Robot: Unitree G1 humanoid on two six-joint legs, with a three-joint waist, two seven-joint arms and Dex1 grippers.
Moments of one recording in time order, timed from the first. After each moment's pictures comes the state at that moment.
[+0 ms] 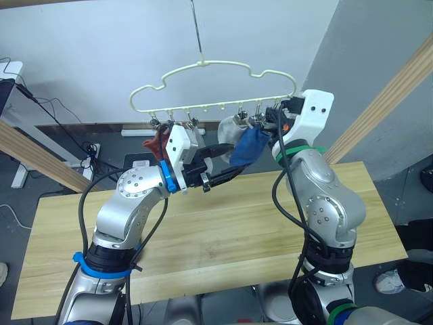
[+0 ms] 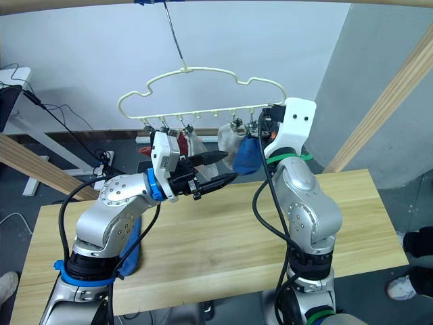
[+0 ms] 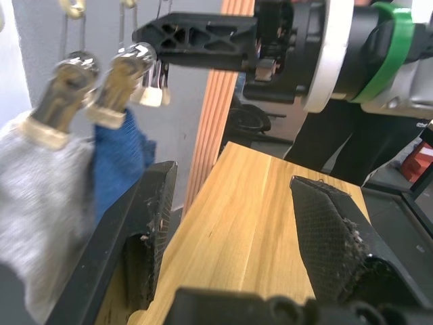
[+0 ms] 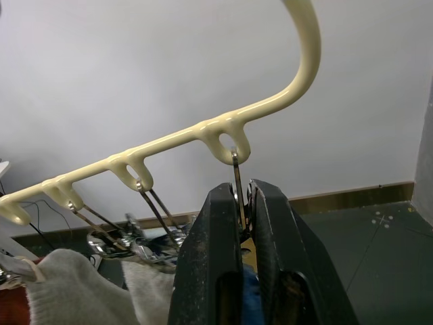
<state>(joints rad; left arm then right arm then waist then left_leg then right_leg) -0.44 0.47 -0.08 -0.28 -0.45 0.41 -0.84 -0.61 0.14 -0.04 -0.51 0.30 0.91 -0.21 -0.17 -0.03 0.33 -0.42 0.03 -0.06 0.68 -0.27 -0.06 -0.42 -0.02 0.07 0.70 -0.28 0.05</state>
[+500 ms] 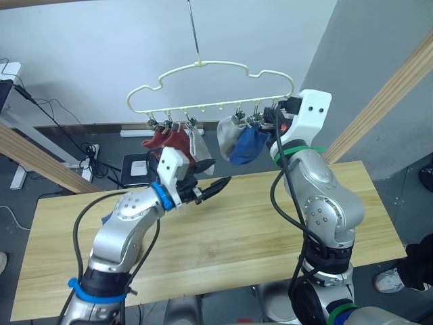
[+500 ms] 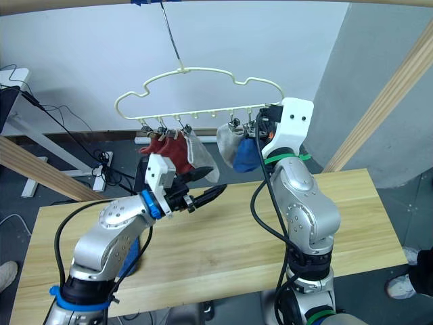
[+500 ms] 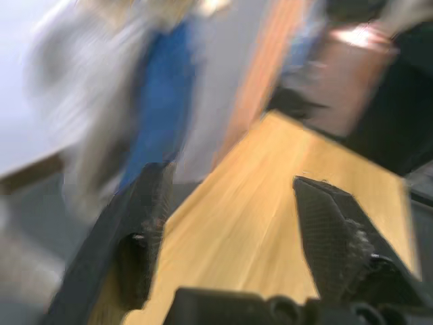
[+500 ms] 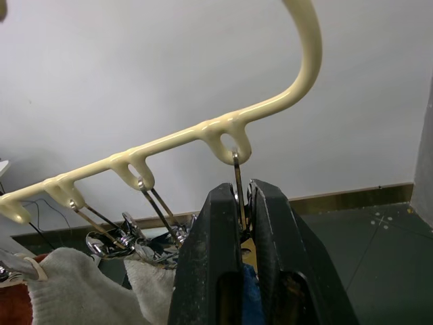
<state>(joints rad) -0.18 0.42 0.00 -0.33 -0.37 0.43 -0.58 -0.61 0.14 -0.02 -0.51 0.30 0.90 -0.21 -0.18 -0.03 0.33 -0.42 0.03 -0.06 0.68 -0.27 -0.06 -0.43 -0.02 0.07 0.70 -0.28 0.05</state>
